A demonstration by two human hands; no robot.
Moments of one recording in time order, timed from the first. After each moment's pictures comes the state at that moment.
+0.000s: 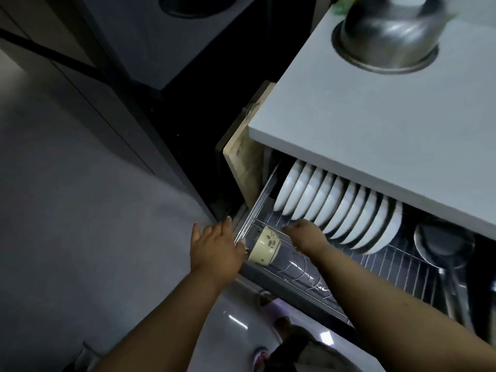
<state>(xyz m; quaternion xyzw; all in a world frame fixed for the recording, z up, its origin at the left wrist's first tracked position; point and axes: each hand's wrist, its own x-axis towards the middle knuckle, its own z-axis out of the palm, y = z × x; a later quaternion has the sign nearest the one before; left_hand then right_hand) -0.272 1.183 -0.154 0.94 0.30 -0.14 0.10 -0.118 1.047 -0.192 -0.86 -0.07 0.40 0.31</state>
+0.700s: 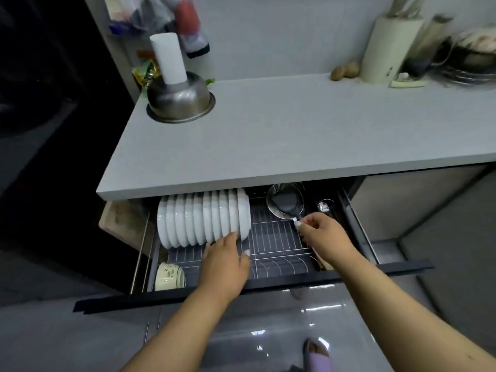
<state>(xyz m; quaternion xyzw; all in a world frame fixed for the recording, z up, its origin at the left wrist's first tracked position) -0.239 0.950 -0.076 0.96 0.02 -0.06 0.26 -0.195 0.739 -0.055 -0.86 0.13 0.09 0.49</state>
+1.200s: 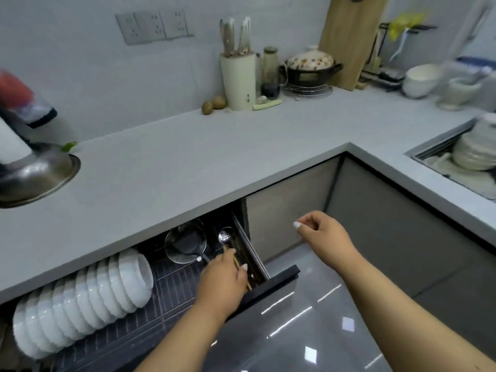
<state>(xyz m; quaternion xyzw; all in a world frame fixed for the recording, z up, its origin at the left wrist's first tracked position) -0.198 0.680 -0.058 0.96 -0.14 -0.10 0.23 -0.235 0.463 -0.010 -0.85 0.23 -0.04 0.48</state>
